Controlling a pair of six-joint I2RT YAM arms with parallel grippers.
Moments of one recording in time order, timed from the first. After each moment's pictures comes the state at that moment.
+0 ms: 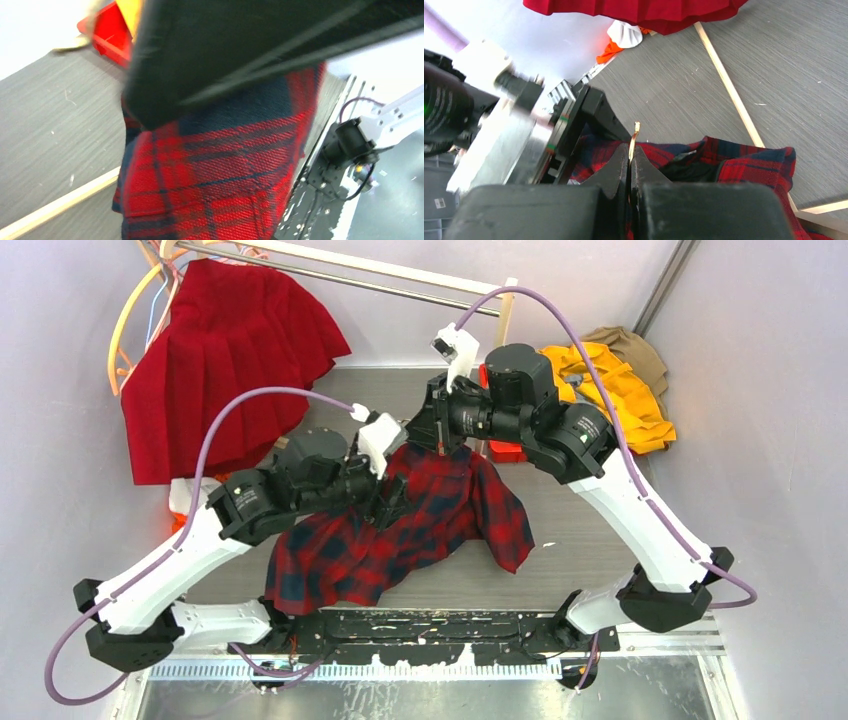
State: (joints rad) left arm -0.95 1.10 1.42 -0.79 0.08 -0.12; right arm 0.83 1.41 1.91 -0.79 -0.27 0.35
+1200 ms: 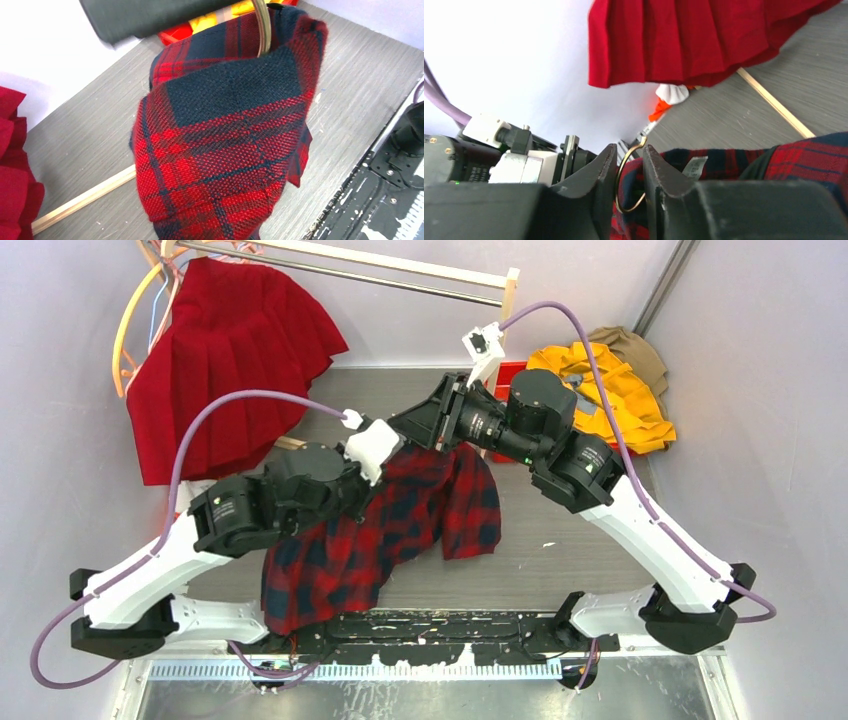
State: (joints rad) left arm -1.16 1.12 1.54 -0.91 -0.37 -0.04; right arm 0.86 1.26 1.65 -0.43 -0.15 0.68
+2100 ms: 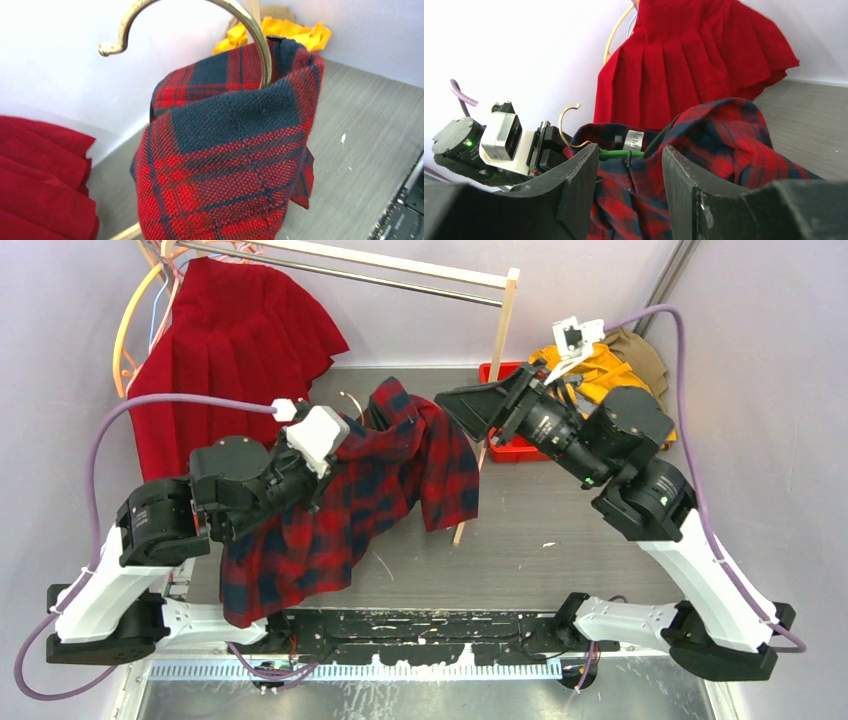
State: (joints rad) left arm -1.17 1.03 1.71 -1.03 -0.45 0.08; right arm 0.85 1.10 1.66 -0.39 -0.02 0.63
